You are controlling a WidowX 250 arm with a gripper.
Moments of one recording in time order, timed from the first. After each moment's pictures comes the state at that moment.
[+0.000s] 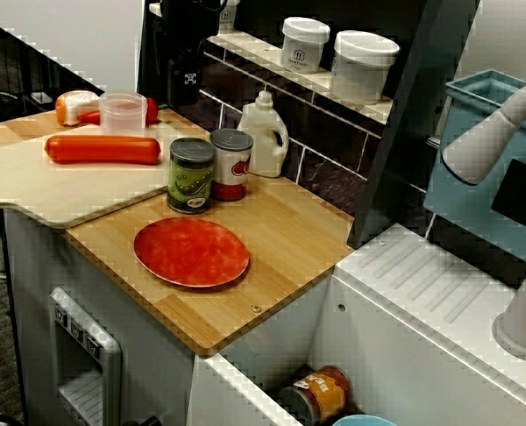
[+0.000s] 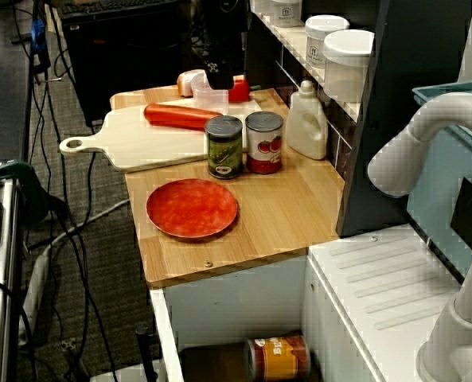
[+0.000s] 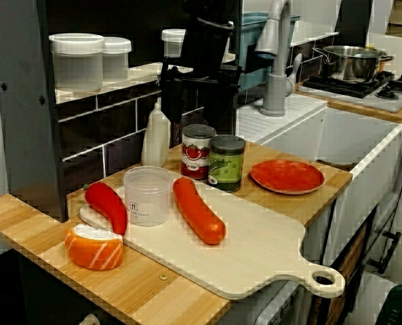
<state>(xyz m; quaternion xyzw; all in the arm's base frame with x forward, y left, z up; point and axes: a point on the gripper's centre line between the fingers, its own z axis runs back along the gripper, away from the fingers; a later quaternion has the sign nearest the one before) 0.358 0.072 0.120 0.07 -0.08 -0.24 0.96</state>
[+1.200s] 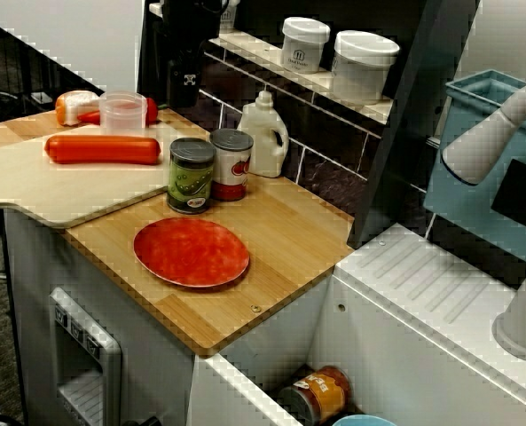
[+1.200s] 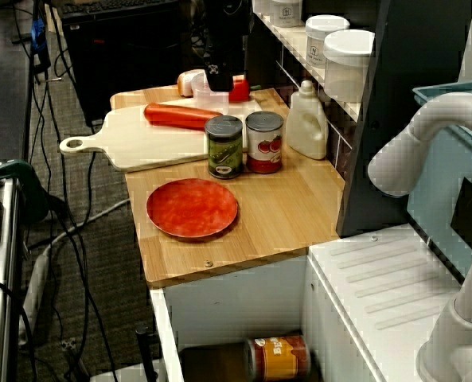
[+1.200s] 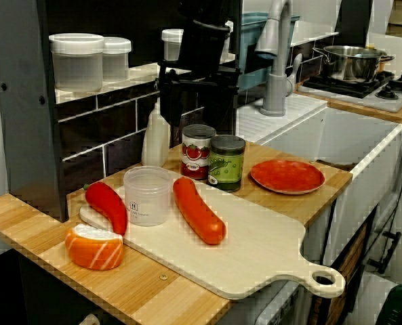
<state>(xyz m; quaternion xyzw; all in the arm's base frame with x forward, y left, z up) 0.358 0.071 0.116 0.06 -0.06 -0.25 0.96</state>
